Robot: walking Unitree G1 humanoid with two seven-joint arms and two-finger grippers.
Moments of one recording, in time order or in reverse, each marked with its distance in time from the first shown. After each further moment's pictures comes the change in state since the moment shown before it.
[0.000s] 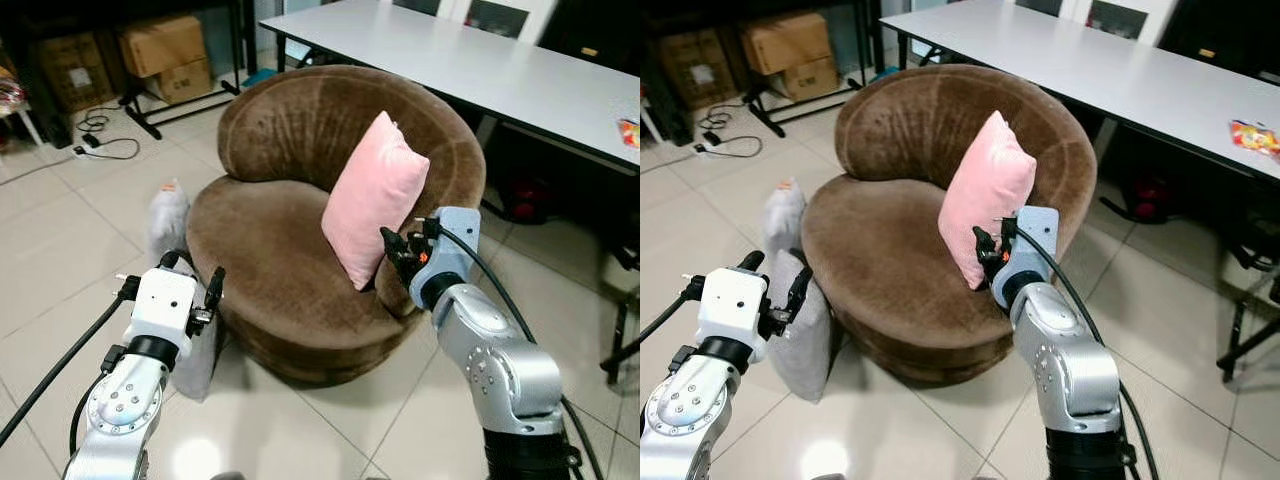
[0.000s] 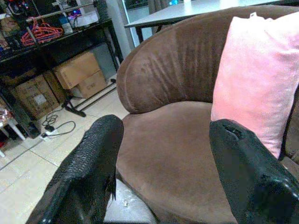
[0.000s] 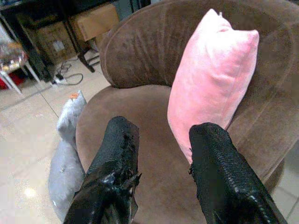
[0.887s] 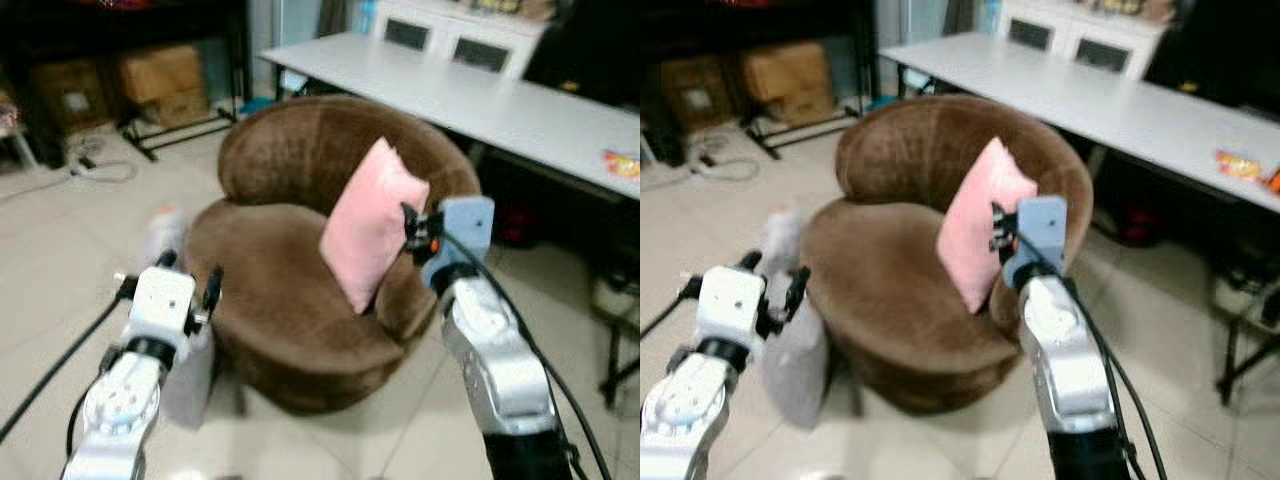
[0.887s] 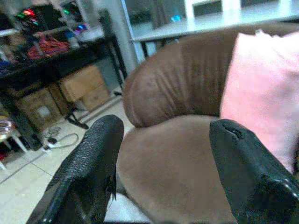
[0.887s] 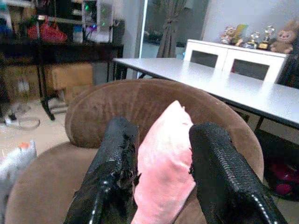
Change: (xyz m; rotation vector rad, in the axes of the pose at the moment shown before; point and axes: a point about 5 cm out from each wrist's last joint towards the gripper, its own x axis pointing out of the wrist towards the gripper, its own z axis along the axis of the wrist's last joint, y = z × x) left arm -0.001 0.002 -0.001 0.008 0.003 0.000; right arm 0.004 -0.010 0.014 -0.183 -0.275 -0.121
